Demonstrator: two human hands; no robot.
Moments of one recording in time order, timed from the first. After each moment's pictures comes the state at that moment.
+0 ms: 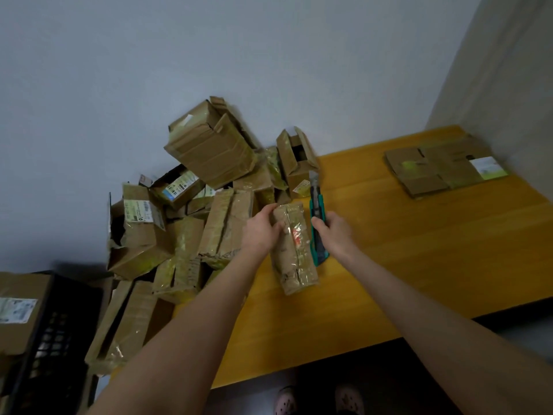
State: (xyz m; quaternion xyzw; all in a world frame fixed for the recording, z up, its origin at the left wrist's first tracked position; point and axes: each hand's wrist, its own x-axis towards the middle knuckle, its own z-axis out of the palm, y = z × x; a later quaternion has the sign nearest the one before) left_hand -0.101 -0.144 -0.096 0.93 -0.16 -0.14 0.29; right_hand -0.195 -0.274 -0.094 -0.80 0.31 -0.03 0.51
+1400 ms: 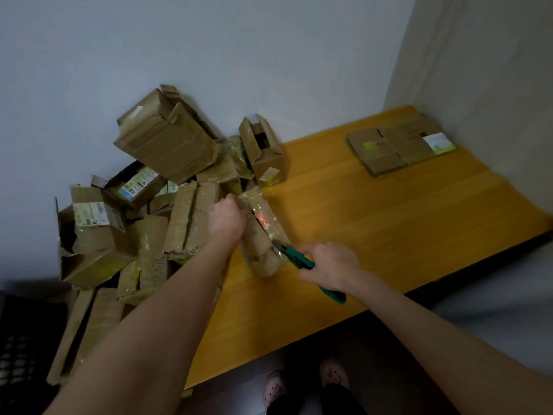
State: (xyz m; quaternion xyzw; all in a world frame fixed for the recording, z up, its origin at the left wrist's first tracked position) left_hand -0.091 -0.156 -0.102 0.97 -0.15 -0.09 0.18; right_hand -0.276 -0.271 -0.085 -0.95 0.18 0.20 0.18
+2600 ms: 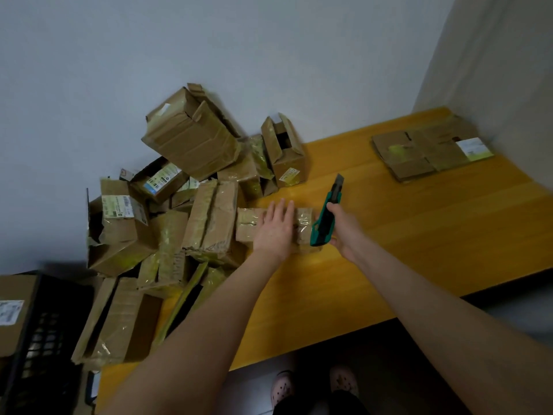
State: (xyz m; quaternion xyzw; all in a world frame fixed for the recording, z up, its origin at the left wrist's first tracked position) left_hand -0.138 -0.173 -0.127 0.93 -0.37 -0.09 -0.01; right_hand -0.216 -0.301 -0.102 -0.48 0.42 -0.03 0.77
